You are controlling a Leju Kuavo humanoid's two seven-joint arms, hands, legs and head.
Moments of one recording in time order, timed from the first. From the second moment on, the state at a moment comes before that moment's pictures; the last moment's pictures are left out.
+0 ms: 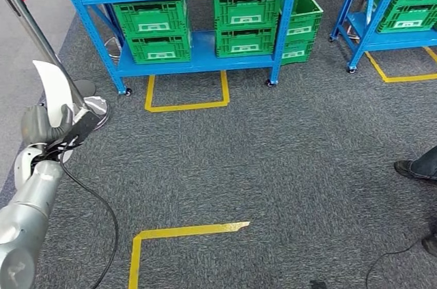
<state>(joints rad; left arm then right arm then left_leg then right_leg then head) -0.73 0.12 0.12 -0.46 -0.83 0.55 -0.42 -0.12 0.17 -1.28 -0.20 1.26 -0.22 0.04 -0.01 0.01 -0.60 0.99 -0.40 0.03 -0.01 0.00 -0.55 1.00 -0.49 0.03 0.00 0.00</state>
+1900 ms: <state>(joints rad) -0.63 0.11 0.11 -0.52 -0.70 0.18 -0.48 -0.12 0.17 -1.30 -0.20 1.22 -0.19 0.02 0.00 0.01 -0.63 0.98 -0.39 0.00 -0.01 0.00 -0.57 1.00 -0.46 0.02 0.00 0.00</state>
